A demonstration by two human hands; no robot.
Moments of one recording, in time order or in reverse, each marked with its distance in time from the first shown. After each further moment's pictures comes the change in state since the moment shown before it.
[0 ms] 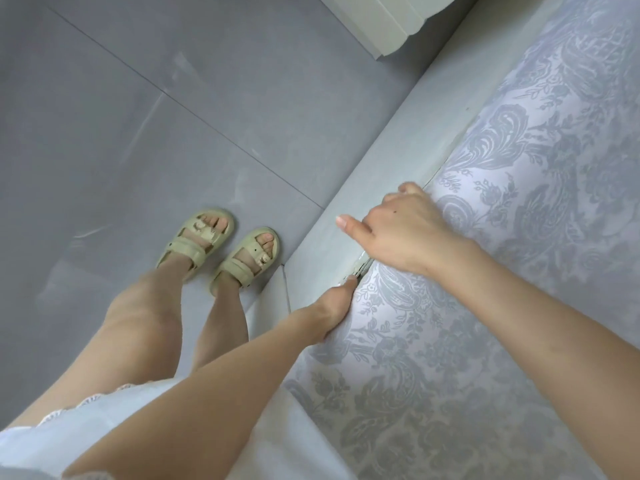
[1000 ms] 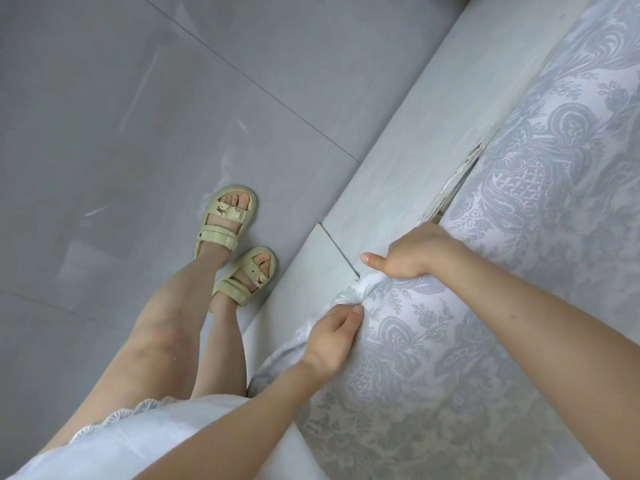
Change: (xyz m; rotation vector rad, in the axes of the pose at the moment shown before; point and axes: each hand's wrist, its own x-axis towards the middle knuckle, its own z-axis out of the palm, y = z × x) left_hand -0.032 -0.185 -0.059 -0.115 0.109 0.272; right_hand 0.009 -0.132 0.074 -0.009 -0.744 0.173
